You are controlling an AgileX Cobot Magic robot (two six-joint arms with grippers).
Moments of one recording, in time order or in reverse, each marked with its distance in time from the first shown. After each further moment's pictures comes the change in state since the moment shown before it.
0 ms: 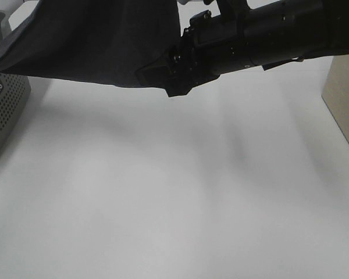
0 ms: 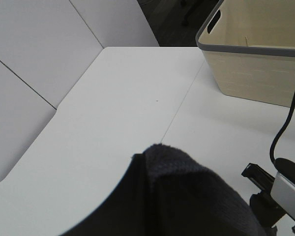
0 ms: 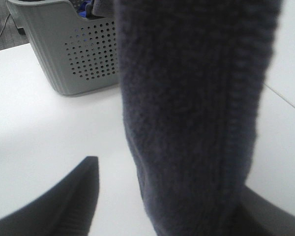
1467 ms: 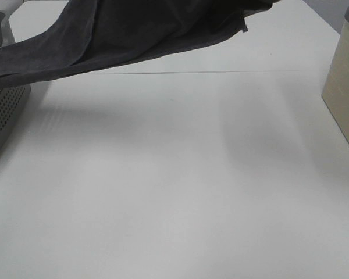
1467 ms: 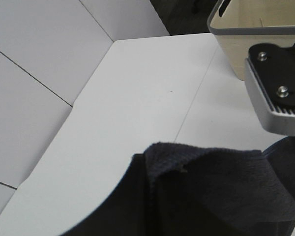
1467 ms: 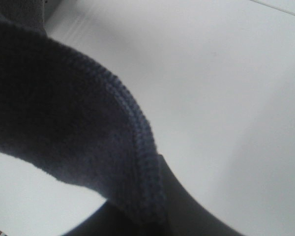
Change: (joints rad) left arm -0.001 0.020 0.000 0.065 -0.030 0.049; right arm 0.000 -0.043 -0.486 -1.279 0.428 1.712
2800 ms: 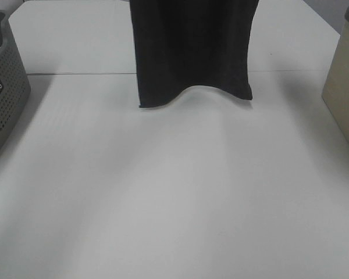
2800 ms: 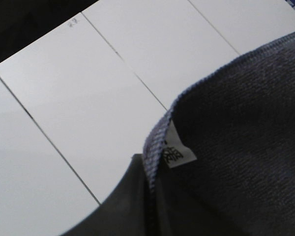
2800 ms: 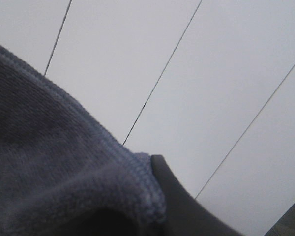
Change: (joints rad) left arm 0.156 0.255 0.000 0.189 -1.082 -0.040; right arm 0.000 0.191 -0.651 -0.932 -0.325 0.231
